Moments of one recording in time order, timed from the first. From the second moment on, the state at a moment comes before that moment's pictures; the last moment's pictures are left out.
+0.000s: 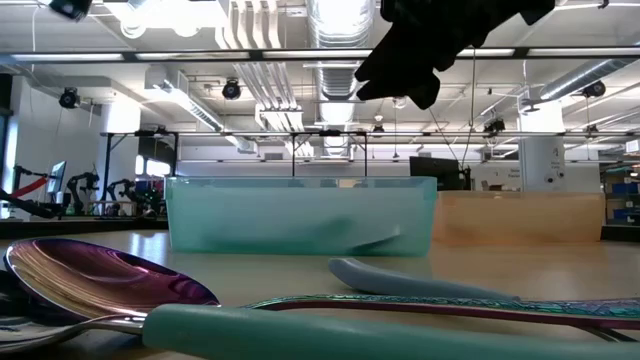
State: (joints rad) left arm -0.77 1.96 1.51 -1.40 -0.14 -1.61; right arm 0.14 1.43 0.92 -0.04 0.10 0.32
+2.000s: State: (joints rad) left arm -0.80 1.96 1.18 -1.00 -0.04 -1.75; right arm 0.16 1.42 0.91 -0.05 0.11 0.28
